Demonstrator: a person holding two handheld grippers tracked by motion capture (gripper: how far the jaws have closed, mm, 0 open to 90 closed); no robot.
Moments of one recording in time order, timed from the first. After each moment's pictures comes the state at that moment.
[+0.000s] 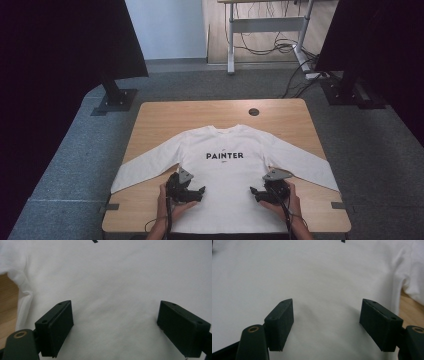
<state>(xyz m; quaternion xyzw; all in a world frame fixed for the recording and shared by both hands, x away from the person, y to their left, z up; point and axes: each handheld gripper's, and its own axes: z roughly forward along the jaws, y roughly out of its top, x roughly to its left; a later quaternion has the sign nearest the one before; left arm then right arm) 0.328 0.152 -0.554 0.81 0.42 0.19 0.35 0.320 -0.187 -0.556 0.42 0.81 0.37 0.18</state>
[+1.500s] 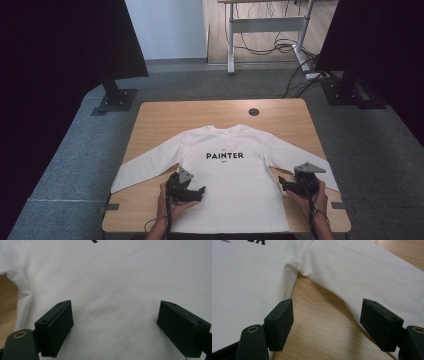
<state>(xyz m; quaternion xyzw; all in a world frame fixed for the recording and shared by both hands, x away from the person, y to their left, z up) 0.329 0.151 -0.554 0.81 0.42 0.19 0.35 0.330 -0.274 -0.550 0.52 0.74 0.36 0.23</state>
